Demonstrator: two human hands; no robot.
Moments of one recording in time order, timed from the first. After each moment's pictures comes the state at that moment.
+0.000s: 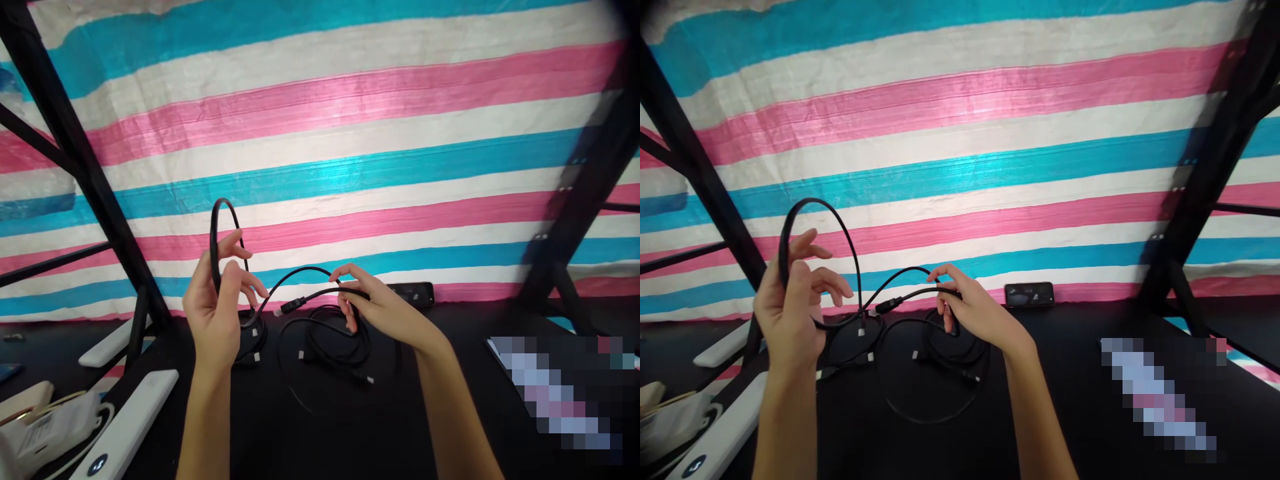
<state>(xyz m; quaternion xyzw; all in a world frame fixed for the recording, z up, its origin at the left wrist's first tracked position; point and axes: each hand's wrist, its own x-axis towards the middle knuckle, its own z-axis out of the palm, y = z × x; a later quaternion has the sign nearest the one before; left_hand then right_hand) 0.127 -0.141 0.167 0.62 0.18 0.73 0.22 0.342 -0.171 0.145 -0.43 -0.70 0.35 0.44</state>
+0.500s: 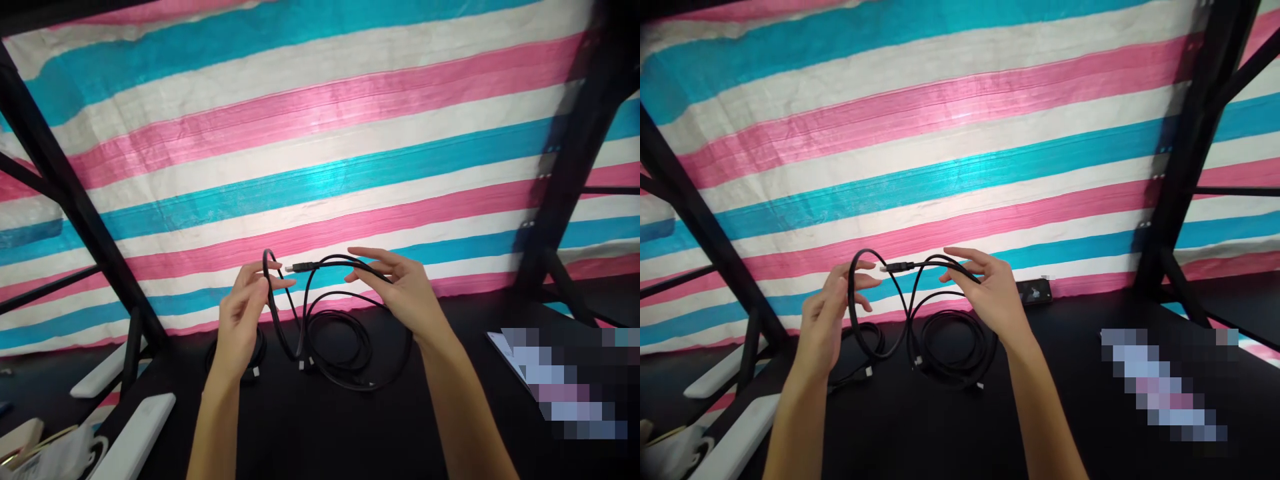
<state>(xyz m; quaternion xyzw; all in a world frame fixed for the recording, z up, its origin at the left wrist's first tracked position) 0.141 -0.122 0.153 0.72 0.18 0.61 0.28 0.353 -0.178 0.158 -0.48 -0.57 0.14 0.66</state>
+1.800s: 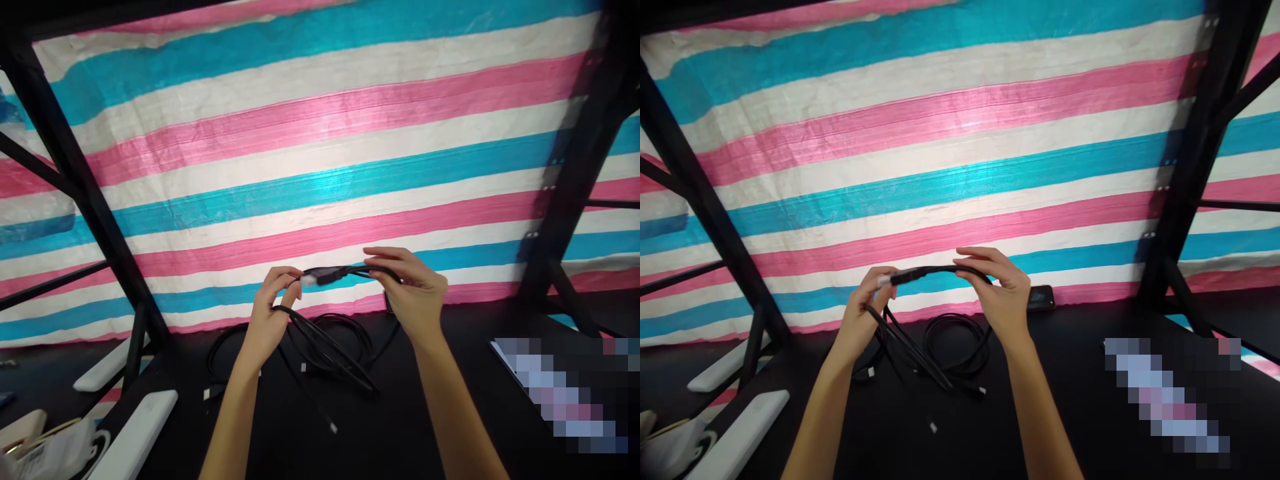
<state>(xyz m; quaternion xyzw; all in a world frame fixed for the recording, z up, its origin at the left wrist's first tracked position) 0.156 -0.107 0.148 0.77 0.20 0.56 0.24 0.353 -0.164 0.150 -0.35 -0.56 -0.08 0.75</state>
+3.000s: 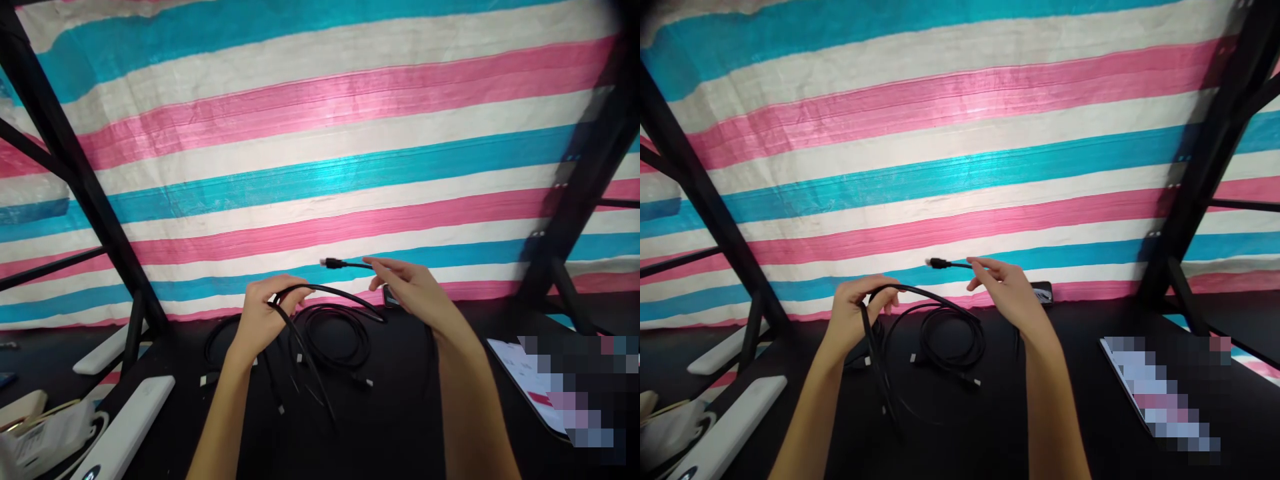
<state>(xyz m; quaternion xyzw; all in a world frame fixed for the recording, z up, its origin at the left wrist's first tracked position) 0.154 -0.118 0.150 0.80 0.19 0.53 0.20 0.385 -0.170 0.144 -0.57 -0.55 0.20 0.57</state>
